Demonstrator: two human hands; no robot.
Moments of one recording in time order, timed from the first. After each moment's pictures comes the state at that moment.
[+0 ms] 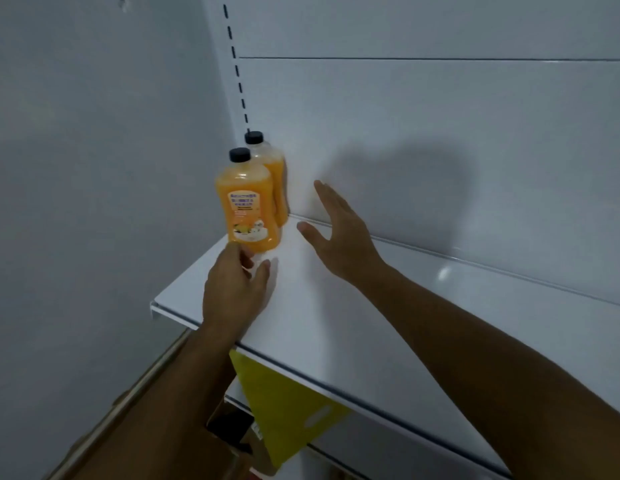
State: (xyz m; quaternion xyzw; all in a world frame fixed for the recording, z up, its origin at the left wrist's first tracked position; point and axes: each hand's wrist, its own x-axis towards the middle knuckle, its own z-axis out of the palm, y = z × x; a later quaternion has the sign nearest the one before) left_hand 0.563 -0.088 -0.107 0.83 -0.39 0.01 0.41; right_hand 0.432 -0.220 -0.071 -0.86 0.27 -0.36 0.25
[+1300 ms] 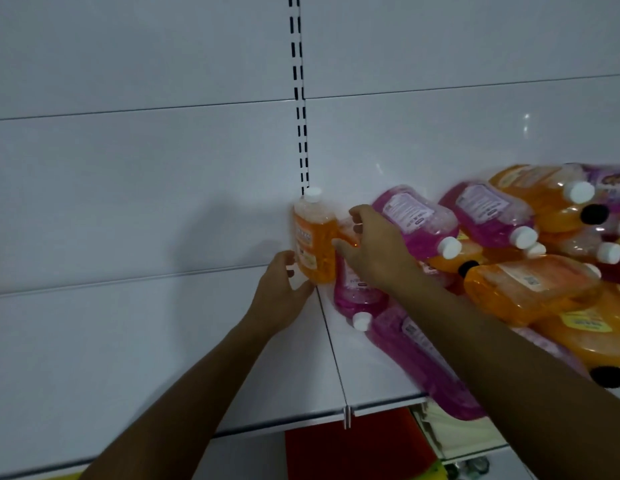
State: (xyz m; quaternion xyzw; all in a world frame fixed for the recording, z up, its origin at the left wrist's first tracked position) left_hand 0.106 -0.224 -0.098 0.57 -0.69 -0.27 0.37; right_hand -0.062 -0.216 -0.026 -0.68 0.62 -0.37 0.15
